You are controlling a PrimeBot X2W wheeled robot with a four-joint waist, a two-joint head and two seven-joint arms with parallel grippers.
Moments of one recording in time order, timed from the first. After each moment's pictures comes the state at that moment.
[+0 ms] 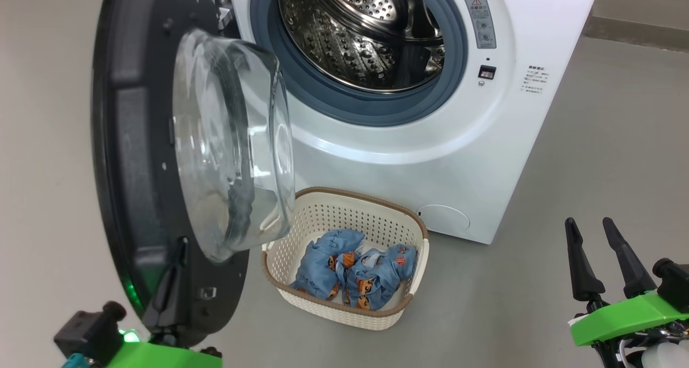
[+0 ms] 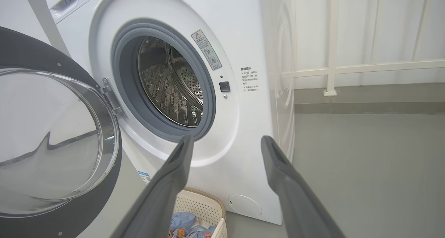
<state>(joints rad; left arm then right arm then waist) -0.05 0.13 -0.16 0.04 -0.52 0.04 -0.18 -0.07 -0.21 0.03 0.26 0.46 0.13 -0.25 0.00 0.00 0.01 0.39</state>
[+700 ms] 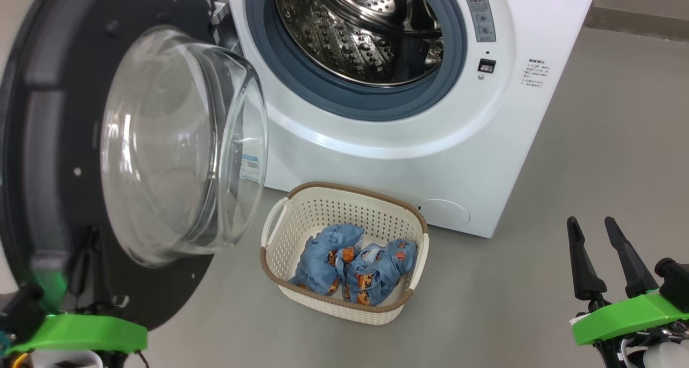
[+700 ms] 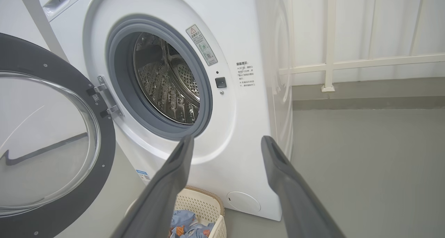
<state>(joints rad) -0.16 0.24 -0.02 0.22 -0.56 0.09 -0.18 -0.07 -0.21 0.02 0.25 0.46 0.13 -0.25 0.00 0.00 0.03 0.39</state>
